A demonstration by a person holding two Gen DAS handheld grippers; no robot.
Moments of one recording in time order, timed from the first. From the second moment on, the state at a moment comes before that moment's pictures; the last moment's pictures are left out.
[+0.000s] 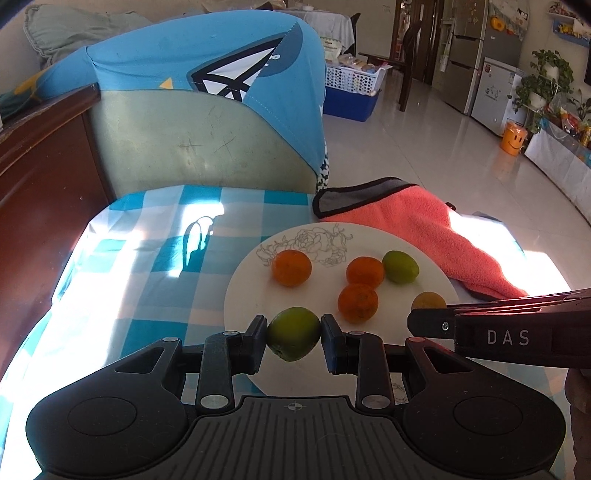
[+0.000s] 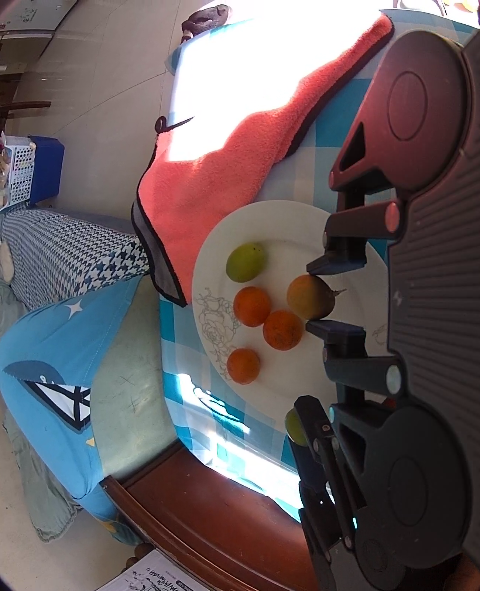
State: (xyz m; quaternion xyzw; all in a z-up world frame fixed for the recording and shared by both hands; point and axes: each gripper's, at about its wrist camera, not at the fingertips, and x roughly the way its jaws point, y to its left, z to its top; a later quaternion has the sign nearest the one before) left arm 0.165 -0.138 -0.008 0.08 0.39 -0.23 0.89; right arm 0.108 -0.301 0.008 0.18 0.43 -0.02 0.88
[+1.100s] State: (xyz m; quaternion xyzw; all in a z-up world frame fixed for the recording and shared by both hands) left arm 0.122 -0.121 0.012 0.14 0.38 -0.19 0.90; right arm 0.077 -0.286 0.022 0.16 0.42 -0.03 0.89
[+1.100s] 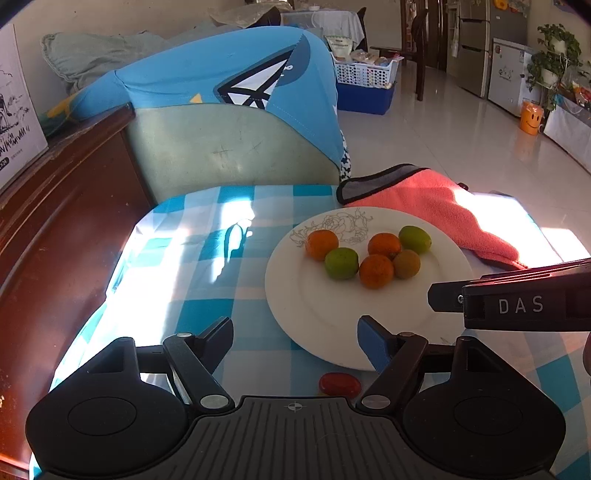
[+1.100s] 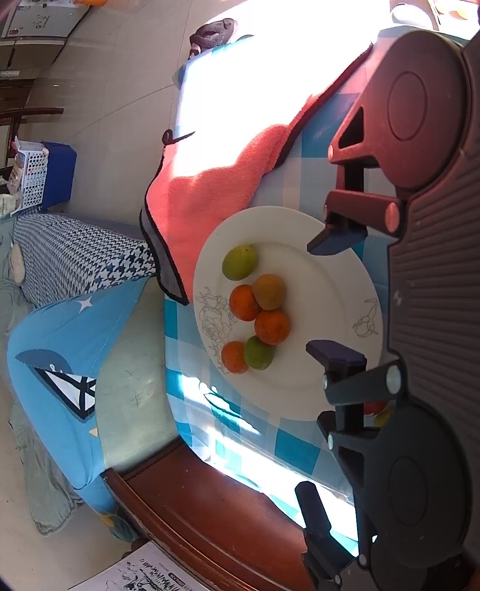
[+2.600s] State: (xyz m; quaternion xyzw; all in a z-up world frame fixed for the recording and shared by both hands) left arm 0.046 -0.008 -0.010 0.04 0.43 -0.16 0.89; right arm -0.032 -0.206 -0.014 0.09 0.45 0.06 0.88
